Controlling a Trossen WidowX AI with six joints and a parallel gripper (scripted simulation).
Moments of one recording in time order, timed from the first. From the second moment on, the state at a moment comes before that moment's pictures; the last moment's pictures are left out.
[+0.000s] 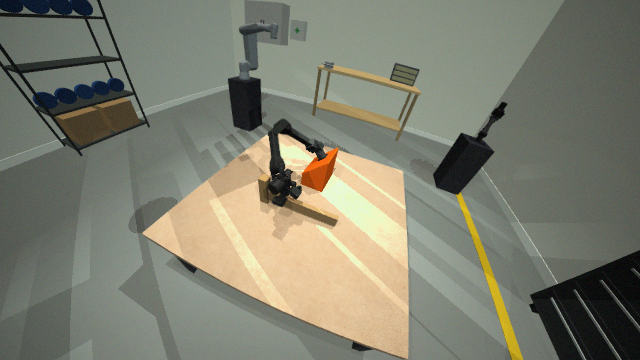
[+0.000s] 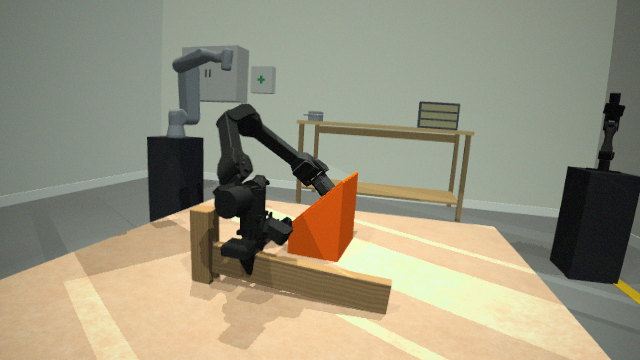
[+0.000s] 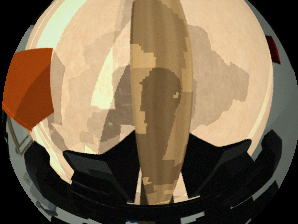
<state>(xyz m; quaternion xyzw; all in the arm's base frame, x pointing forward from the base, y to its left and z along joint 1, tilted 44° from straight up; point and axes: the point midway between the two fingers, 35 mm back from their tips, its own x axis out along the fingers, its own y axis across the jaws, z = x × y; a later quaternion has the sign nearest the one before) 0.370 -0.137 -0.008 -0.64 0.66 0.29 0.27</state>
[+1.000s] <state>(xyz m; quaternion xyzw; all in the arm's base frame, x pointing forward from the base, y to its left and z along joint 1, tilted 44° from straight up) 0.370 -0.141 -0.011 -0.64 0.66 0.29 0.27</state>
